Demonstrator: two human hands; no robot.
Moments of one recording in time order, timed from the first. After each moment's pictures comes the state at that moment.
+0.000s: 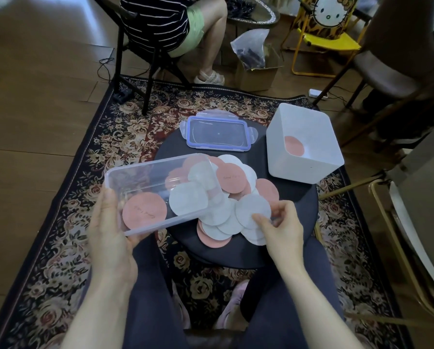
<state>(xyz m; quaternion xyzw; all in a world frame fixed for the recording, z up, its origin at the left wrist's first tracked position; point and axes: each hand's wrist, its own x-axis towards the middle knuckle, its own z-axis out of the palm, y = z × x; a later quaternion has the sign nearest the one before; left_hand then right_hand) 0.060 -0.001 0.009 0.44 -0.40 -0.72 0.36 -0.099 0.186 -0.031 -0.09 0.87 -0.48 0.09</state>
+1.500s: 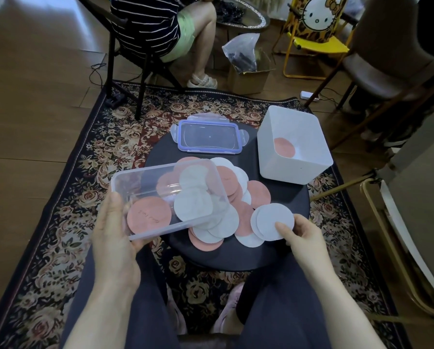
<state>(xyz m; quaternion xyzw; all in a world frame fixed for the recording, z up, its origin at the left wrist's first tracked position) 0.048 0.013 0.014 0.43 -0.43 -0.72 0.34 -0.123 0.238 -0.024 -0.08 0.82 -0.53 0.19</state>
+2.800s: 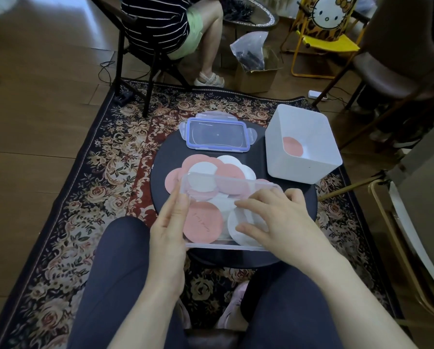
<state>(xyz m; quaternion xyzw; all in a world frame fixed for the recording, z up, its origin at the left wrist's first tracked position) 0.033 0.059 0.028 0.34 -0.47 -0.77 0.26 -0.101 0.177 0.049 -0.48 0.87 -0.04 0.07</state>
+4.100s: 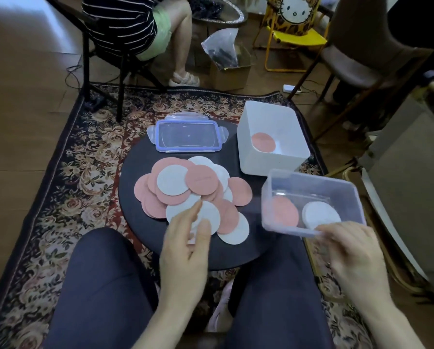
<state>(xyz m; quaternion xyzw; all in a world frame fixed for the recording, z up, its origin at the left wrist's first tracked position) 0.012 0.103 -0.009 0.30 -0.71 -0.59 0.24 -0.127 0.329 0.014 -0.35 0.90 -0.21 -0.16</state>
